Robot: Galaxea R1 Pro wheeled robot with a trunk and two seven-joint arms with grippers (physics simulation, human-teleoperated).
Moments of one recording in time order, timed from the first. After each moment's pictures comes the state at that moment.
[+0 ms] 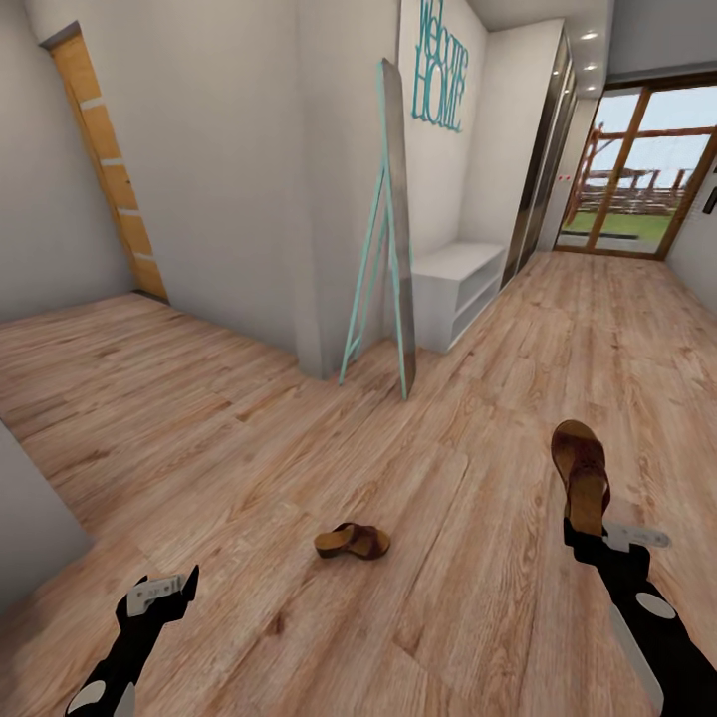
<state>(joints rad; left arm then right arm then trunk) -0.38 0.08 0.54 -0.54 -0.11 -0.48 -0.30 -0.35 -0.27 -0.17 -0.97 -0.14 0.02 -0.10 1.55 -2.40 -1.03</state>
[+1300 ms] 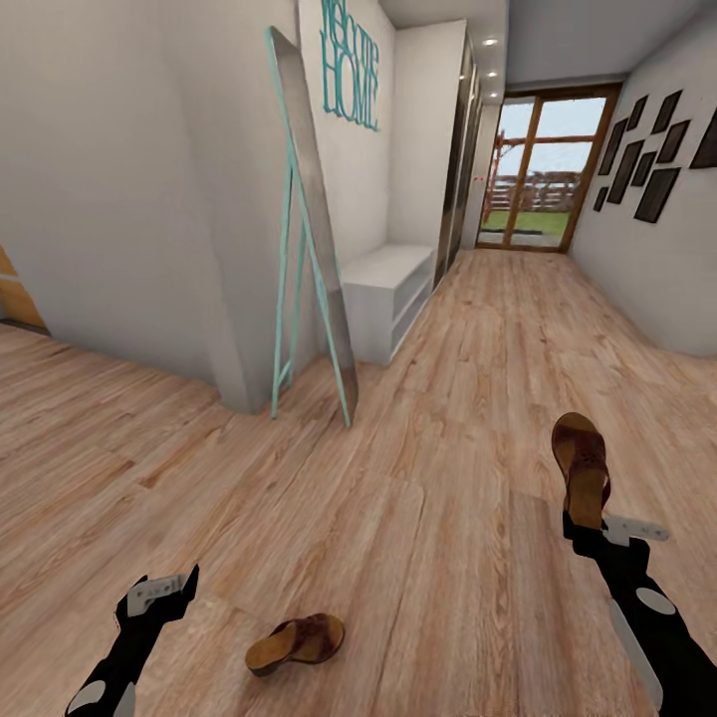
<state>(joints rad) -0.38 0.08 0.54 -0.54 -0.11 -0.48 -0.30 -0.35 -0.27 -0.17 -1.01 -0.14 0.02 -0.10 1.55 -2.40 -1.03</state>
